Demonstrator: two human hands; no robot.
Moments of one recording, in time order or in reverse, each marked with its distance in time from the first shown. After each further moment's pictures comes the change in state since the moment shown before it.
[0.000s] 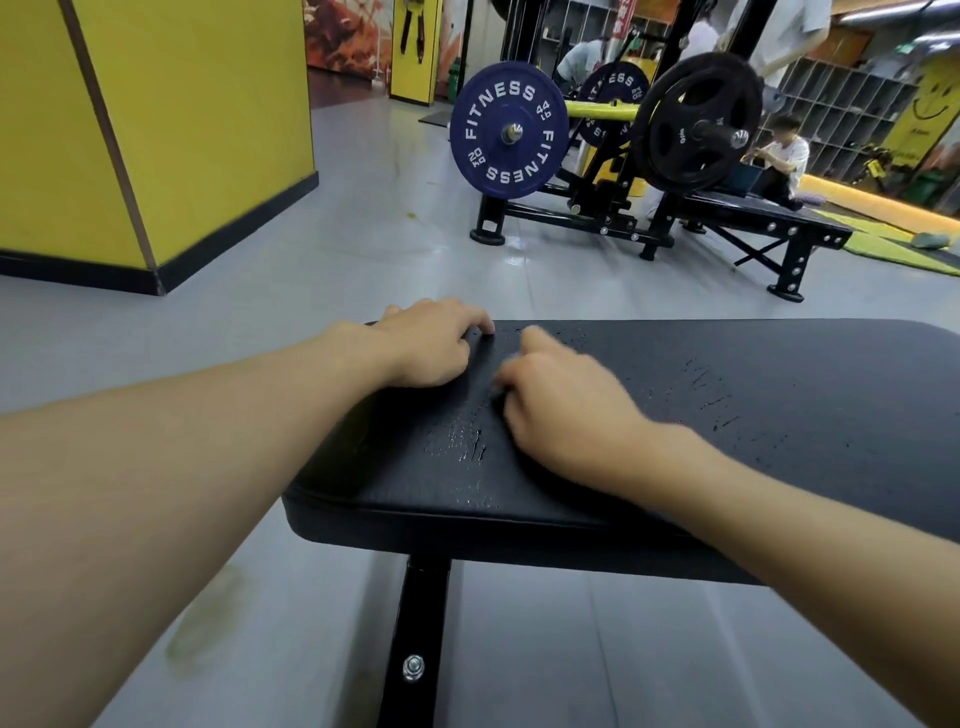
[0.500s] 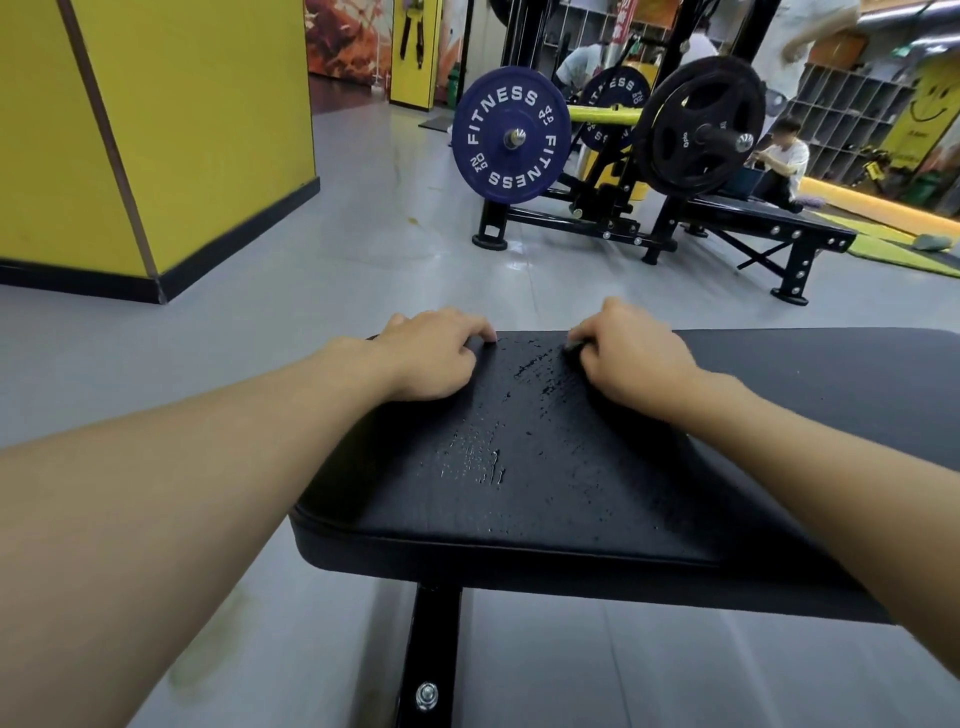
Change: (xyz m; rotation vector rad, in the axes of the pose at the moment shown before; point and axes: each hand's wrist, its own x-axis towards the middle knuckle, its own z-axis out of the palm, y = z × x) left_hand 0.004 -0.013 0.000 -0.037 0.020 0.010; right_hand 0.049 0.062 -0.003 0.066 0.053 0.229
